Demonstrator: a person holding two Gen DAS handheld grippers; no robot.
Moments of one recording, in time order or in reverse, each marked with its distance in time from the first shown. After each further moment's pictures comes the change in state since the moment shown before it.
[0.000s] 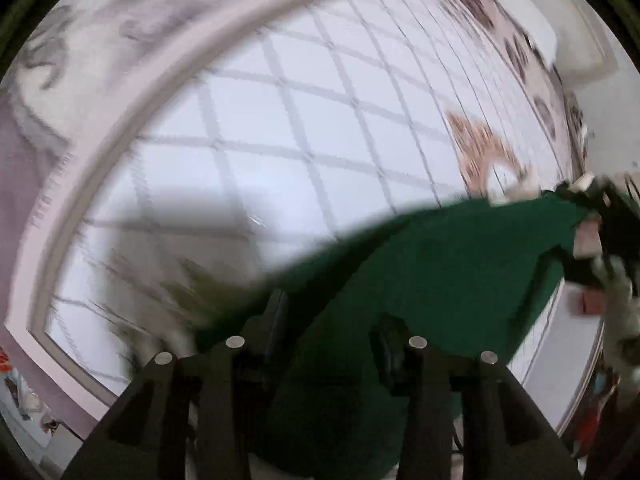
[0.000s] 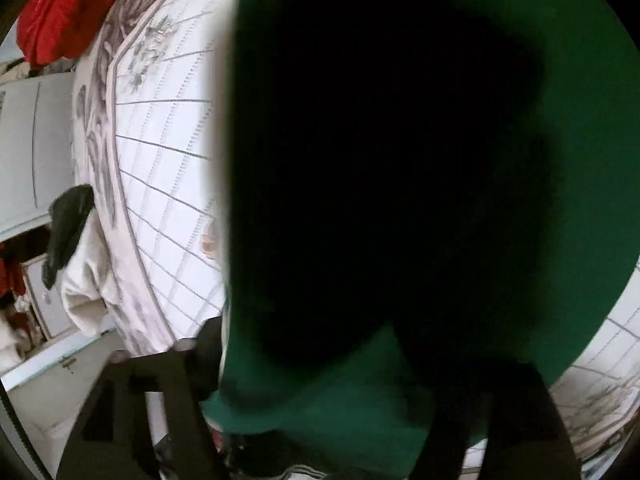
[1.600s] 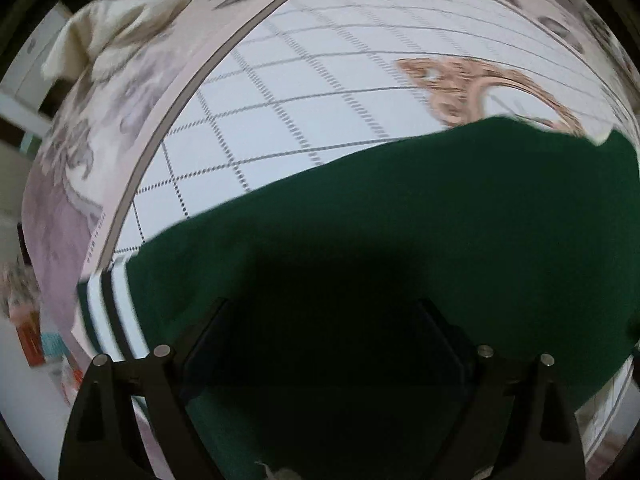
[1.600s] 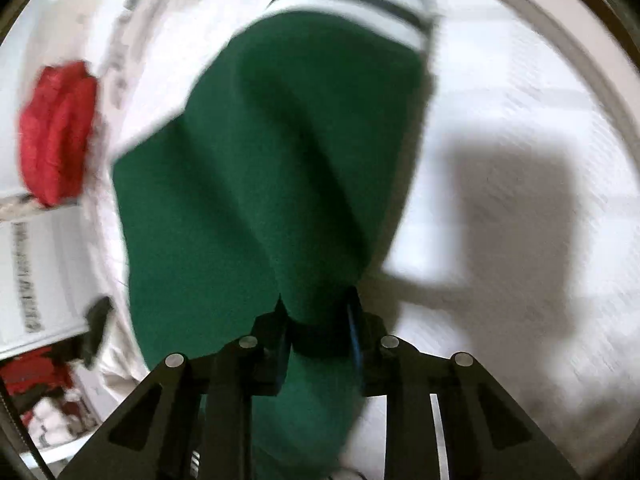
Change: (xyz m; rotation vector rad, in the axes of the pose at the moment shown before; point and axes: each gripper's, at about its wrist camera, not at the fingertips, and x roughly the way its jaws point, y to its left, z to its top) left arm 0.035 -0.145 -0.064 0.281 -0.117 0.439; right arm -0.072 -0.337 -0.043 0.299 -0.234 0.083
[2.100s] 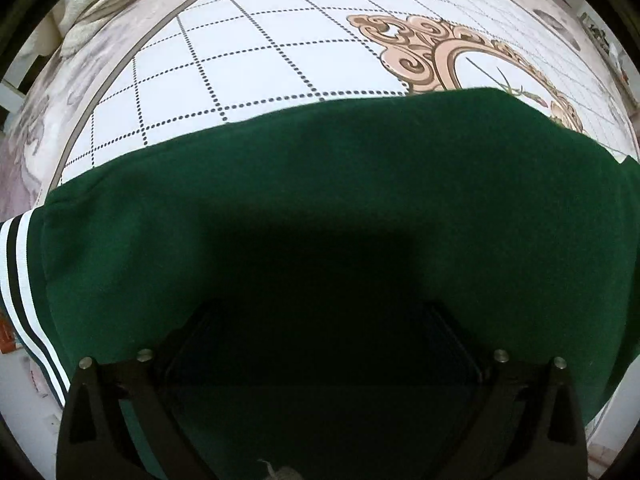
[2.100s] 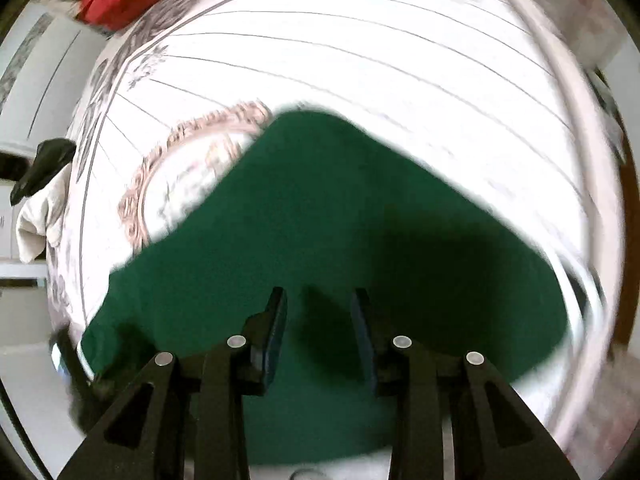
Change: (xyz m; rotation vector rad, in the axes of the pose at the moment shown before) left arm 0.061 -0.027 0.006 -0.068 0.038 -0.092; right arm 0.016 0.157 0.032 -0.663 -0.022 -0.207
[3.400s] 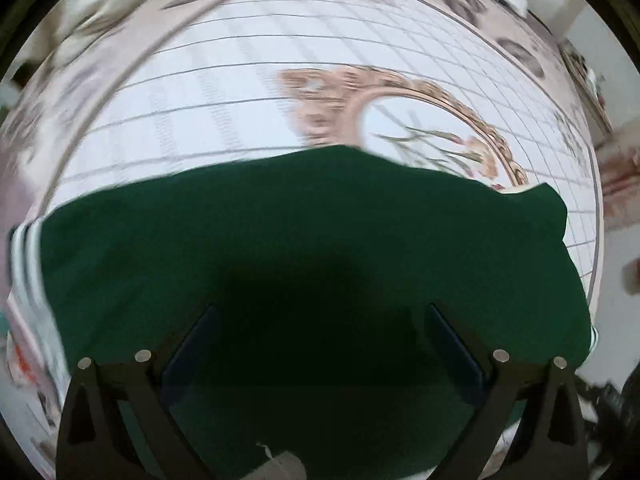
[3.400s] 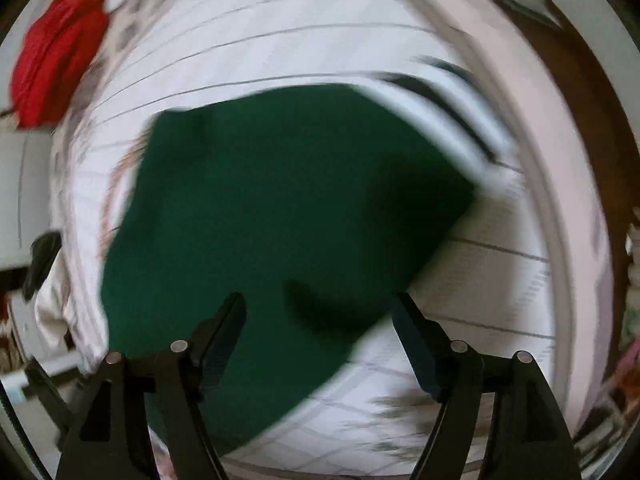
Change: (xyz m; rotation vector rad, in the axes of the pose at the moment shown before) left arm -0.049 -0.069 0.021 -0.019 -0.038 -0.103; right arm -0.038 -0.137 -0.125 0.453 0.013 0.049
